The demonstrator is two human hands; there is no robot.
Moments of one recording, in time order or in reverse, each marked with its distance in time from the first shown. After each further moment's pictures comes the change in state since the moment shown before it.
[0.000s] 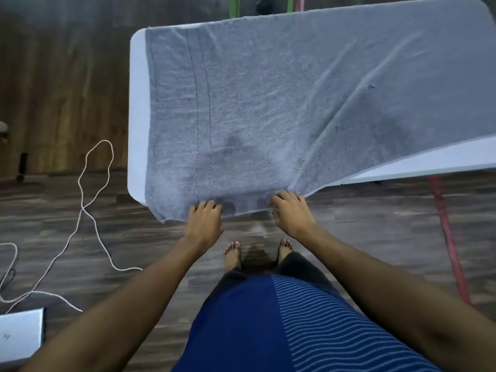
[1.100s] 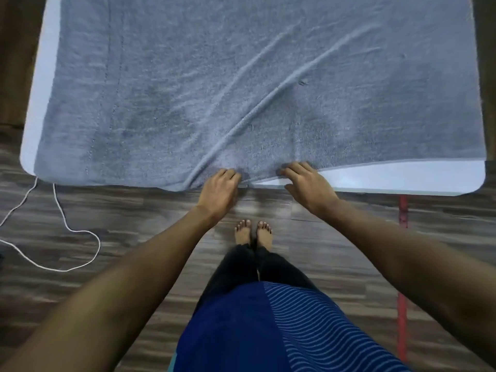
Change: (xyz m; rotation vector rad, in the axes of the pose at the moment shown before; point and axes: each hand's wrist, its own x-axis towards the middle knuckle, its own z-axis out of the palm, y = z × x) left_hand 0.127 0.293 -0.009 -0.161 0.176 0.083; right_hand 0.000 0.311 -0.116 -0.069 0.099 -0.398
